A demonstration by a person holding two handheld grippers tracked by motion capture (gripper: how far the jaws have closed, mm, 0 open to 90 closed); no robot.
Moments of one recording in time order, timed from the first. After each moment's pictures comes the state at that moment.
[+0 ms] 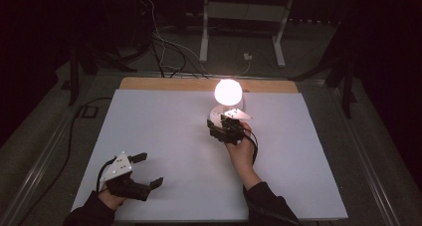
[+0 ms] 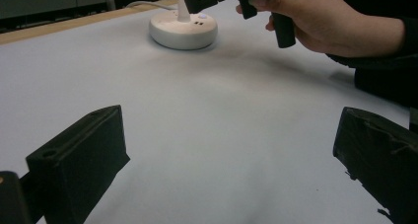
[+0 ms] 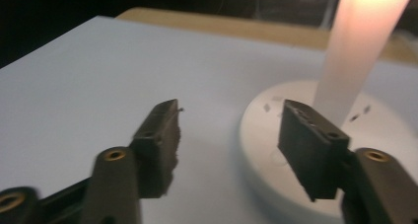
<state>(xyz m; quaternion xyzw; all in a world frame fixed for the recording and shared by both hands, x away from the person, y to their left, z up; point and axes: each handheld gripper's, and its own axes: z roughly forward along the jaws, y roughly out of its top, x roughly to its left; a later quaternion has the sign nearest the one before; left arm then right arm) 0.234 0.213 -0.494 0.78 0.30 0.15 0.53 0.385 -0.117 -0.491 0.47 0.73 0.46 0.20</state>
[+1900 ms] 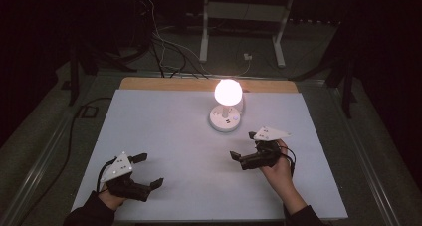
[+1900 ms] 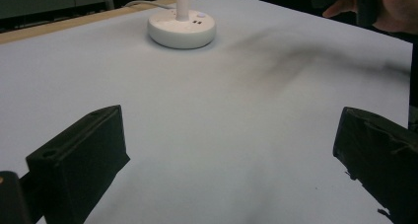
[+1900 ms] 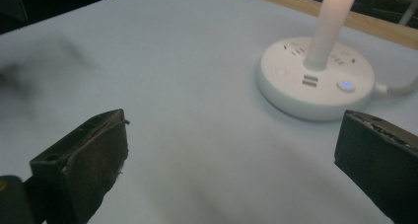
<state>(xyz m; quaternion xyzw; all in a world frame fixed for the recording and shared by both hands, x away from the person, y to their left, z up) 0.234 0.212 -0.494 0.78 0.30 0.15 0.54 0.309 -0.210 -0.464 0.33 0.81 0.46 0.15</state>
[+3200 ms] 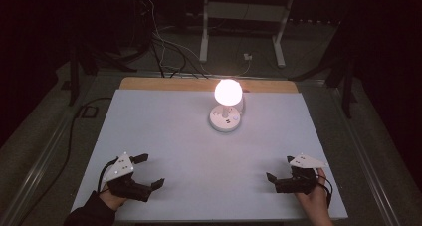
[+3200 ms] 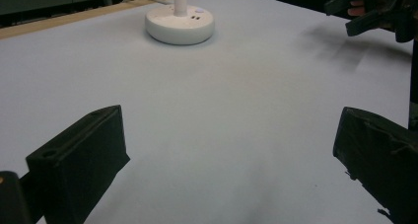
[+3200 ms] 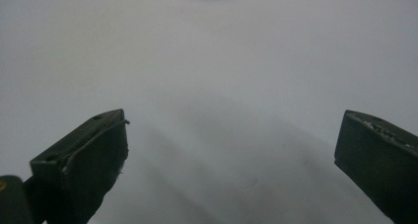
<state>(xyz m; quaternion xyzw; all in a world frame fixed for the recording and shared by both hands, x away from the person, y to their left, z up) 0.234 0.210 -0.496 0.78 0.29 0.15 0.53 0.254 -0.305 -0.506 0.41 0.80 0.39 0.20</state>
